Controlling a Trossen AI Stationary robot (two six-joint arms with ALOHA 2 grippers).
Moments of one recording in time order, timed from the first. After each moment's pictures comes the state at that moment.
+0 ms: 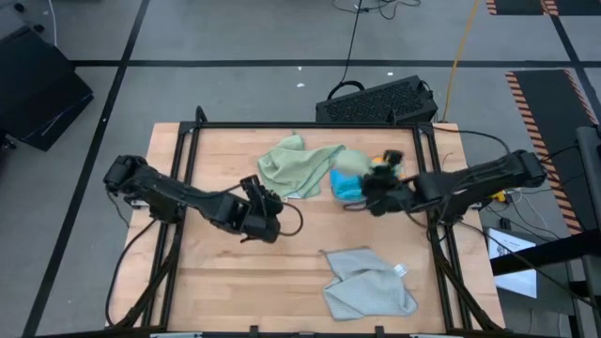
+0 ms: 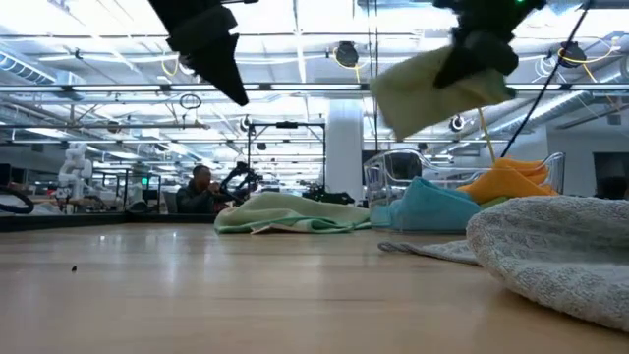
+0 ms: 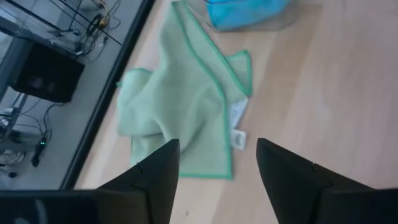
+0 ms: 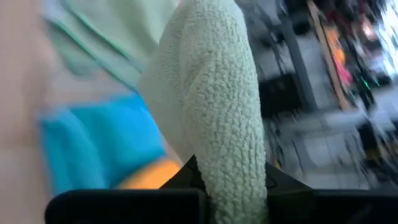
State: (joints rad) left arm -0.31 1.59 1.25 -0.86 -0.74 -0.41; right arm 0.22 1.21 0.98 -0.88 0.93 0.02
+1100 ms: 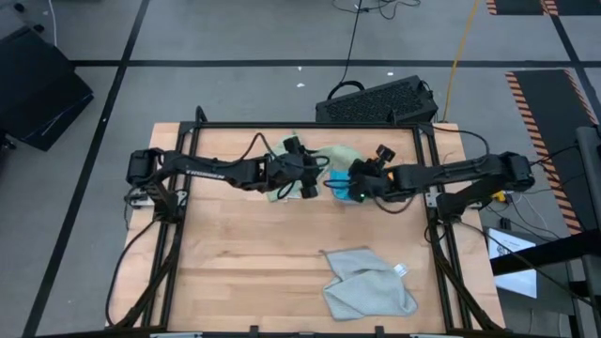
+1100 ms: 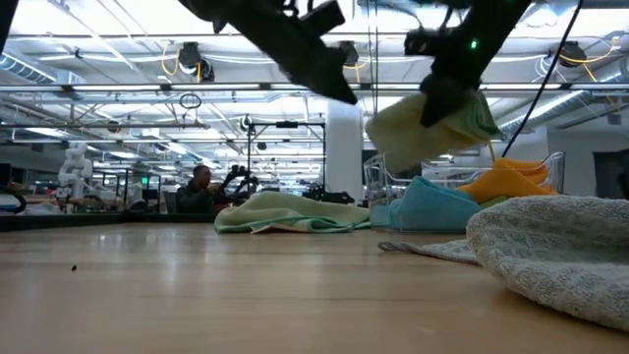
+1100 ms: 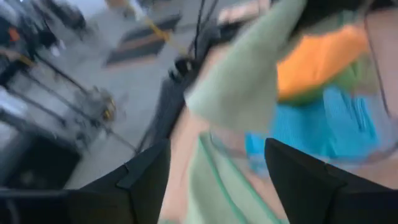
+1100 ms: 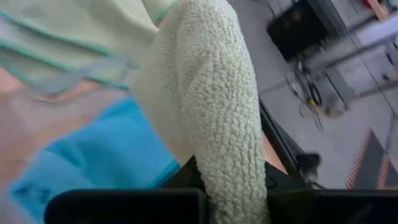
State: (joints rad) left arm 0.07 1.74 1.25 0.01 -0.48 0.29; right arm 0.02 1.35 0.95 -0.76 0.82 0.27
